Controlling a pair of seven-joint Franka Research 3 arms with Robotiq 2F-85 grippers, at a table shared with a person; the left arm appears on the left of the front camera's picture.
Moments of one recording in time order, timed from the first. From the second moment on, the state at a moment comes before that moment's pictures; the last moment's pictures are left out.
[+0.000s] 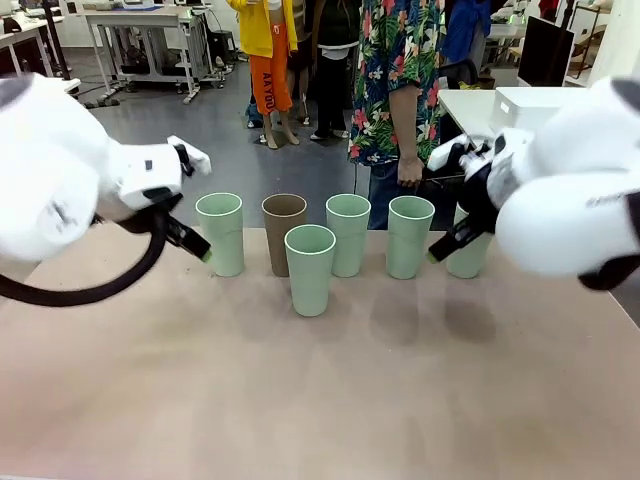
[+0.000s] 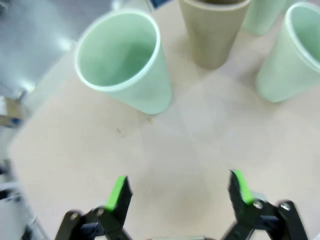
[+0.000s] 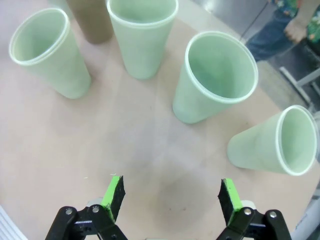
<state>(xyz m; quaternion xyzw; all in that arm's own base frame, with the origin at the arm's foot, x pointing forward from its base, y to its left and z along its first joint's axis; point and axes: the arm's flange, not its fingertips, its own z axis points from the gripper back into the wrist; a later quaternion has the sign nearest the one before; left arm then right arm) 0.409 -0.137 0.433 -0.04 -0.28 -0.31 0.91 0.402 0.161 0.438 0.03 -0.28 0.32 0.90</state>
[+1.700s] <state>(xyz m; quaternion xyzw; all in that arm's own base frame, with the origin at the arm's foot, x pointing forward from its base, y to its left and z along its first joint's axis) 0.359 0.156 0.515 -0.25 -0.38 -0.49 0.74 0.328 -0.134 0.519 0.24 -0.41 0.45 0.76</state>
